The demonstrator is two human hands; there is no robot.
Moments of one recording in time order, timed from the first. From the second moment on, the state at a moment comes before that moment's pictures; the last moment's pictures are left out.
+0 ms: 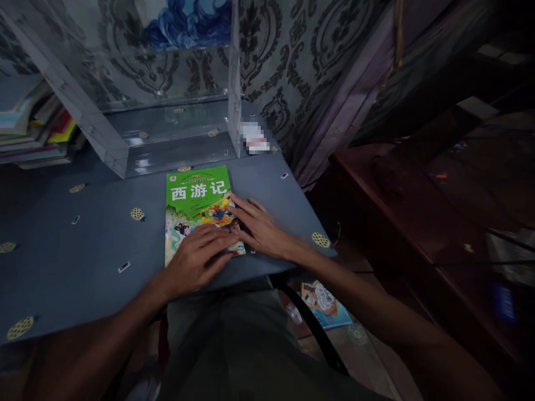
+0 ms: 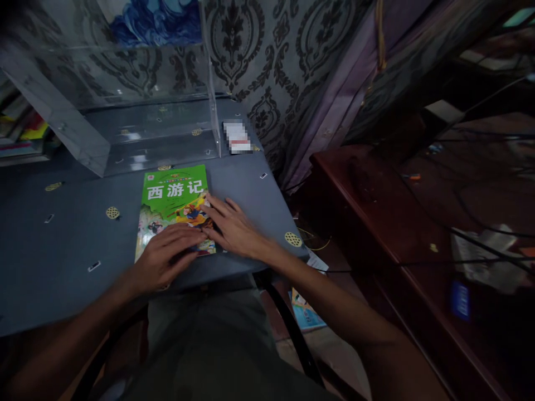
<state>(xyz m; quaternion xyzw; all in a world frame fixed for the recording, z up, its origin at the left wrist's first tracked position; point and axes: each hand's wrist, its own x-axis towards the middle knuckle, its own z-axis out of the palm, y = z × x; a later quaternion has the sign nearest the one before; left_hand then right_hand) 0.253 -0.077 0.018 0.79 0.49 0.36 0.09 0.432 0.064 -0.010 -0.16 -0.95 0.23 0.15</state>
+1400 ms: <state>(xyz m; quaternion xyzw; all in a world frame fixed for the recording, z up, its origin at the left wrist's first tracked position) 0.207 -0.098 -0.018 0.57 0.74 0.36 0.03 0.405 0.038 0.008 -0.20 -0.93 0.28 0.11</state>
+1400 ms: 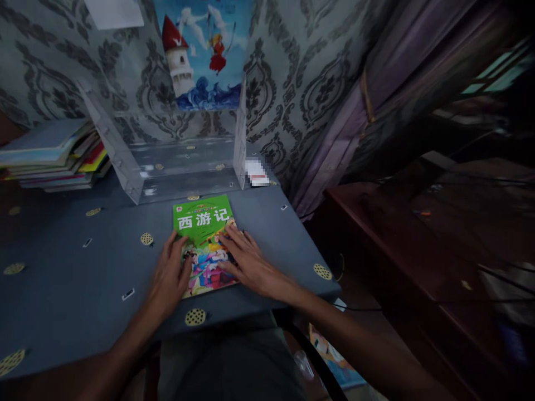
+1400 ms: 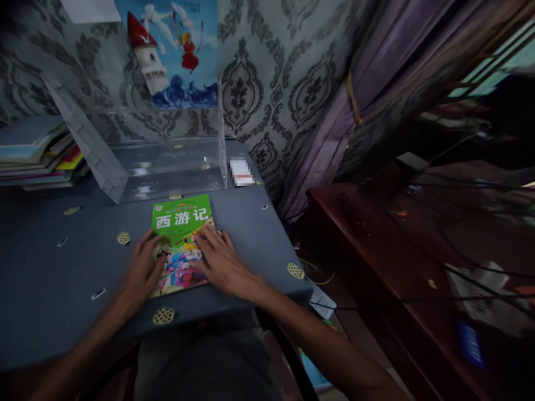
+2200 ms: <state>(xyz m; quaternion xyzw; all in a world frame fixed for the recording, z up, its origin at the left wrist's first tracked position) 0.186 -0.045 0.011 0.02 0.54 0.70 0.47 0.381 0.064 -0.016 -0.28 -0.87 0.35 0.20</state>
